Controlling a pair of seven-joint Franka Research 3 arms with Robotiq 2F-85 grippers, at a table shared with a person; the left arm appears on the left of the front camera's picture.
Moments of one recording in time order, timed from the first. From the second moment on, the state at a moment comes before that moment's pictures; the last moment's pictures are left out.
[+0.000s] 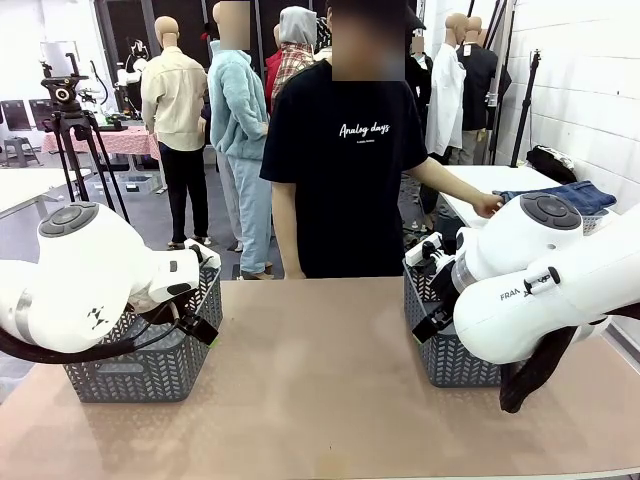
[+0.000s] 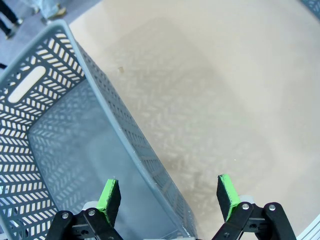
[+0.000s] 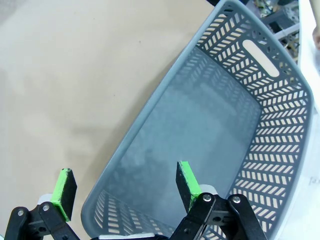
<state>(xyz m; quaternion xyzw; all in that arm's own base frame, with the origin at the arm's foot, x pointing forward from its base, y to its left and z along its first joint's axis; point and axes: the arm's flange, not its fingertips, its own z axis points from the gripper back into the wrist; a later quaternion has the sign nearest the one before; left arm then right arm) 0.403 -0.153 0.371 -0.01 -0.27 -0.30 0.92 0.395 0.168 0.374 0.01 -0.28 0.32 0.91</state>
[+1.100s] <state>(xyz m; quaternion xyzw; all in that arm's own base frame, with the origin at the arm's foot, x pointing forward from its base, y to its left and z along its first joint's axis) 0.403 -0.153 0.371 -0.01 -0.27 -0.30 0.92 0.395 0.168 0.374 0.01 -0.28 0.32 0.91</state>
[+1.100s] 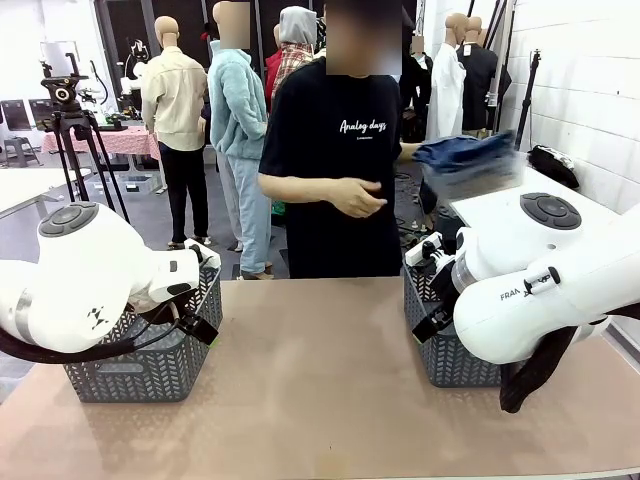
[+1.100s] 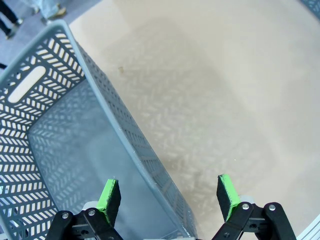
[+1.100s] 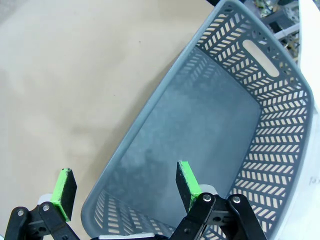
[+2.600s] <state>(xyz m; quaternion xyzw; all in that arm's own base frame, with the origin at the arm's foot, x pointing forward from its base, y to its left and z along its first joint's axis) 0.329 -0.142 0.526 -0.11 -0.31 -0.29 0.90 0.368 0.104 0.519 0.08 -0.40 0.28 0.87</state>
